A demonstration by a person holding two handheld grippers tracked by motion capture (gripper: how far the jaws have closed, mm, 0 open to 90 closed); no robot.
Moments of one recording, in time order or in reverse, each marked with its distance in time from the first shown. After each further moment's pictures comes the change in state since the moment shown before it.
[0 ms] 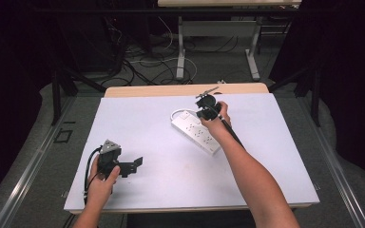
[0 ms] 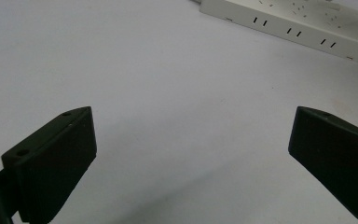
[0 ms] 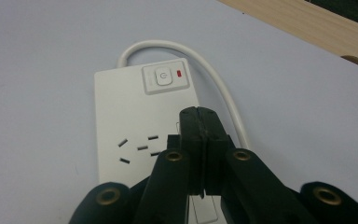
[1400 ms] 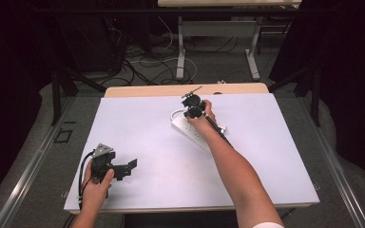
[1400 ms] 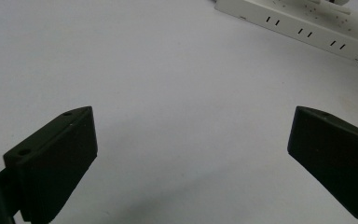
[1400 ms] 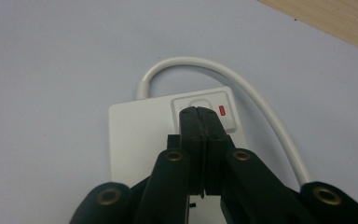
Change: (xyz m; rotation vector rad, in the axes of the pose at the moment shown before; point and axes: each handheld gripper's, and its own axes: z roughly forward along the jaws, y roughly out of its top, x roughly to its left) left arm 0.008 -0.012 -0.014 -0.008 0.027 -0.047; right arm 0.020 0.019 0.054 0.049 0.050 -0.007
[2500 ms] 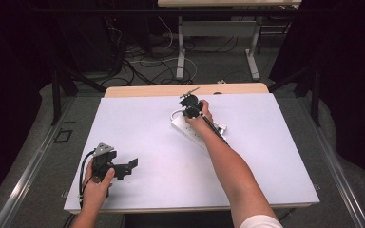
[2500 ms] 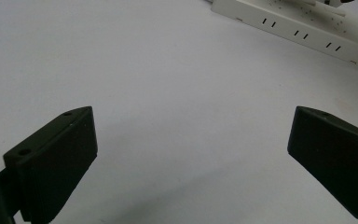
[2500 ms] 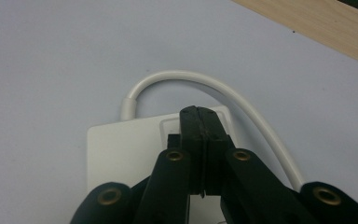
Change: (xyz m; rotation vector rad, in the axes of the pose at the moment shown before) left arm 0.000 0.001 0.004 -0.008 -0.018 -0.010; right arm -0.003 0.002 0.019 -0.033 -0.040 -0.034
